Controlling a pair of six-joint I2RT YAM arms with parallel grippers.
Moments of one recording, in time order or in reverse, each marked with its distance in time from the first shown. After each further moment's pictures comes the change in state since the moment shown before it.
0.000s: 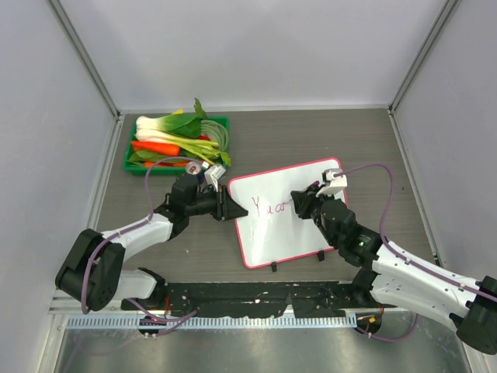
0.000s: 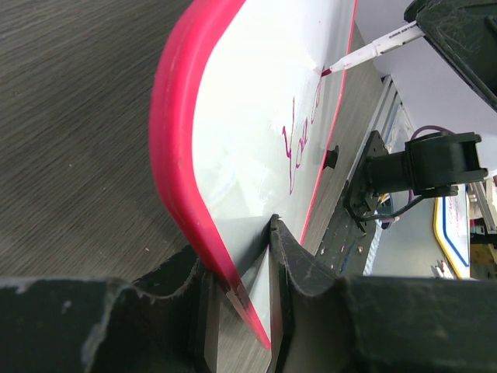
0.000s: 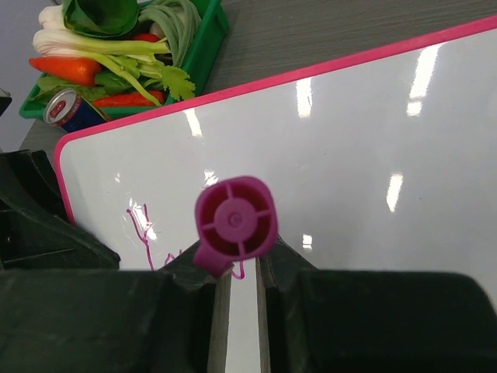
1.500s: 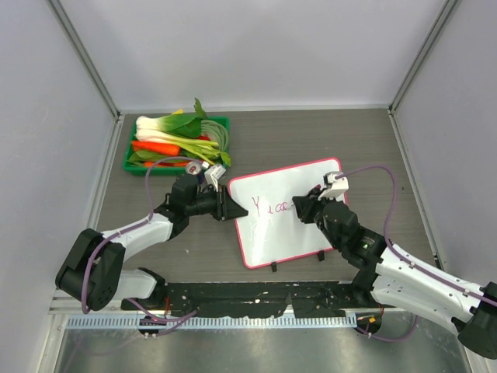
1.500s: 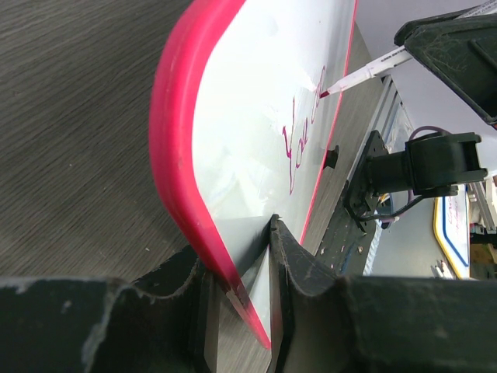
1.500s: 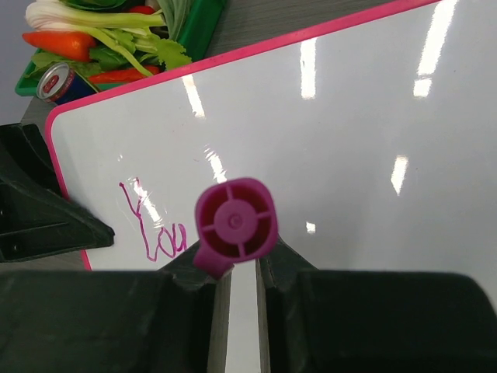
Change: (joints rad) left arm 0.000 0.002 0.002 -0.001 0.001 0.000; right arm -0.009 -0.047 -0.011 -0.089 -0.045 0.029
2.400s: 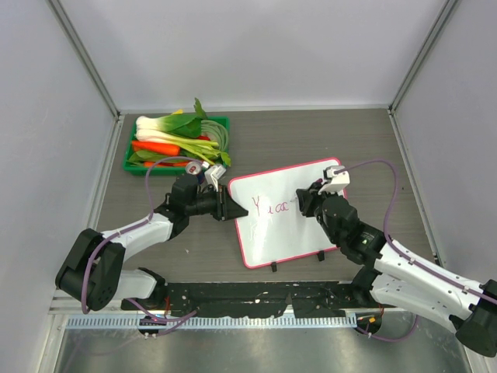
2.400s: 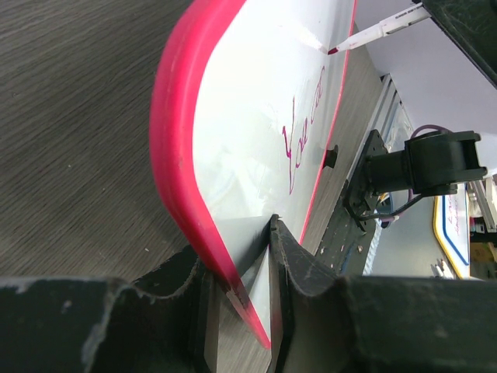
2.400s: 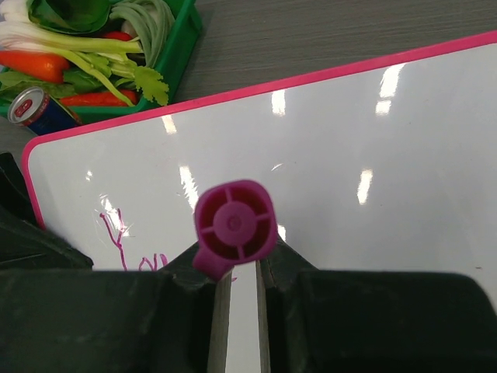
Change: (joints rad) left arm 0.000 0.000 0.000 0.002 0.004 0.002; right arm -0.011 0.033 0.061 -0.007 0.067 -0.084
